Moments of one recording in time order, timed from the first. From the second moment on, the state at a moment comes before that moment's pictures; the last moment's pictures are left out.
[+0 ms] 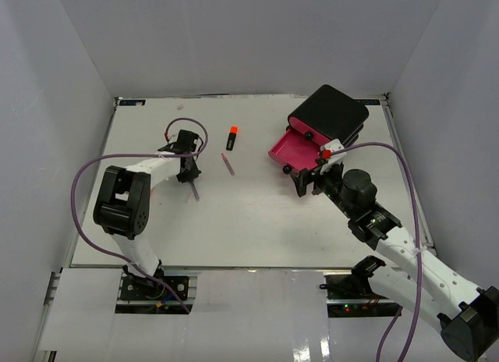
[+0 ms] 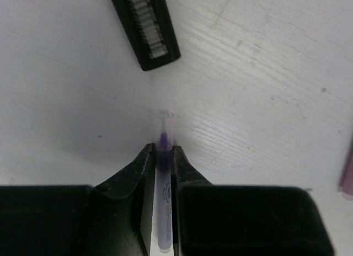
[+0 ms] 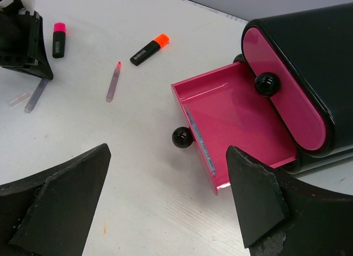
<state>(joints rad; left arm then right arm) -0.27 1.78 1.08 -0.40 -0.28 -0.60 0.63 0.78 0.57 0.08 0.06 -0.01</state>
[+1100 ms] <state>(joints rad) -0.67 1.23 0.77 0.35 0.18 -0.81 0.65 1.13 0.76 0.15 -0.49 0.41</state>
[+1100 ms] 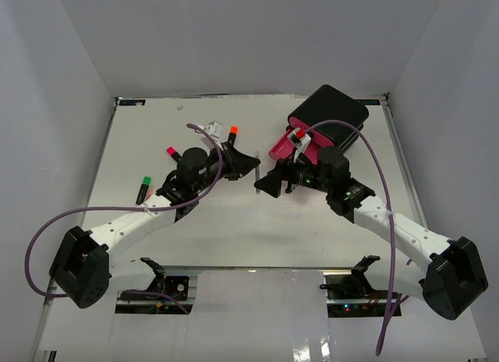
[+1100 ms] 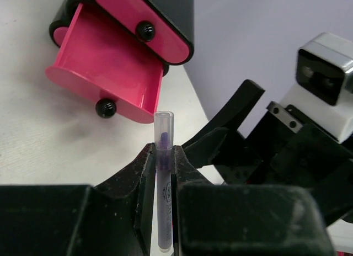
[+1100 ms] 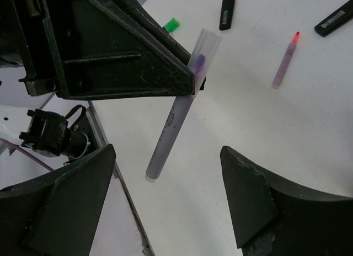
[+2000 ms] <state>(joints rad) -0.70 1.22 0.70 0.52 0.19 -0.77 0.66 1.15 0.76 0.19 -0.49 0.45</state>
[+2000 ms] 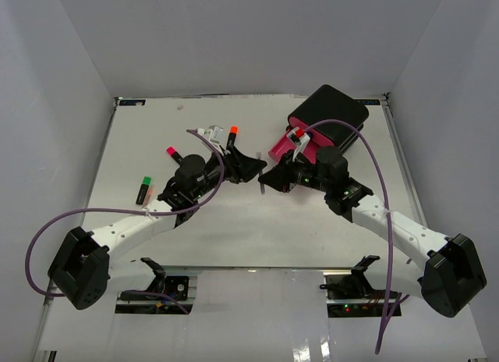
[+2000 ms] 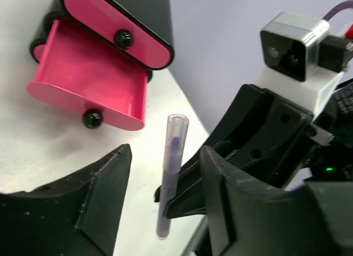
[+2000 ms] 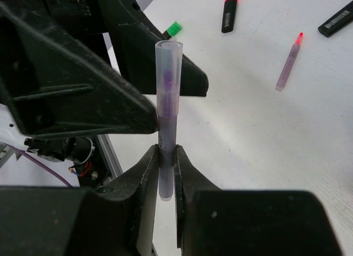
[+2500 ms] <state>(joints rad) -0.57 0.99 0.80 -0.01 -0.11 -0.57 0.60 1.34 1.00 -0.23 0.05 0.04</state>
